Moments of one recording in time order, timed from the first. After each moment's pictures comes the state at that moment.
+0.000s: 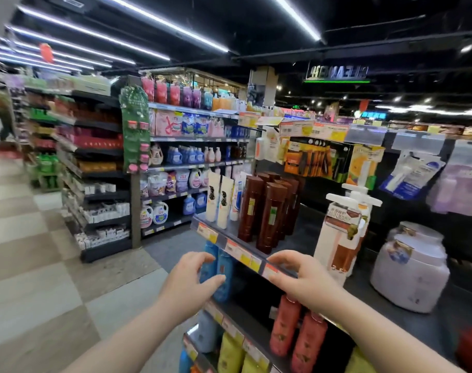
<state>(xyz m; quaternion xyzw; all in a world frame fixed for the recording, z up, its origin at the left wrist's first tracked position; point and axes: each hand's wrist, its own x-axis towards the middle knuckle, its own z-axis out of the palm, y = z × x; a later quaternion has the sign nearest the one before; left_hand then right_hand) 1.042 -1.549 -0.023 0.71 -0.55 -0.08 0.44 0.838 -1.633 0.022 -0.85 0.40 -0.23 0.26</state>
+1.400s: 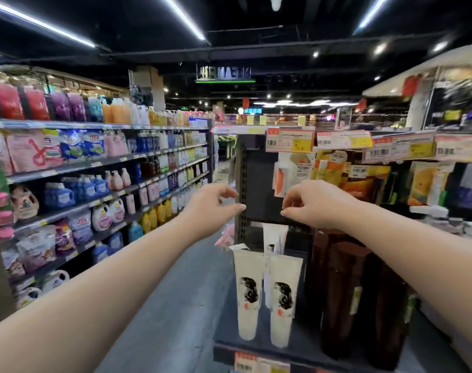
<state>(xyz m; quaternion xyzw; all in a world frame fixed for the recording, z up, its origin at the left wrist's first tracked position) 1.299 -1.920 0.126 0.49 -0.76 -0.14 0.40 1.102 -1.882 0.160 -0.77 0.62 -0.14 -0.05</state>
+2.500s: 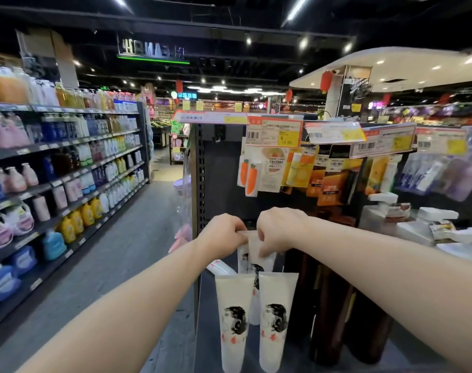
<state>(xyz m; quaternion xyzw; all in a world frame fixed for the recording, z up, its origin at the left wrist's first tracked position) 1.232 -2.022 0.069 0.42 -0.86 -0.19 0.22 1.128 -1.949 0.123 -0.66 0.74 0.11 -0.02</state>
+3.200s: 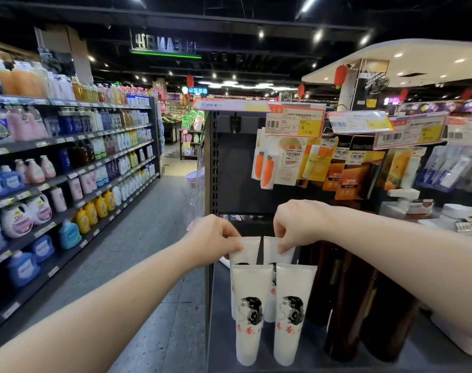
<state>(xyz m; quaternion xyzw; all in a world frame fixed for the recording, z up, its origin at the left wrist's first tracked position) 1.287 -1.997 0.069 0.44 -0.84 -0.24 0.23 1.124 -1.942 0.126 -0.71 0.69 0.13 -0.01</state>
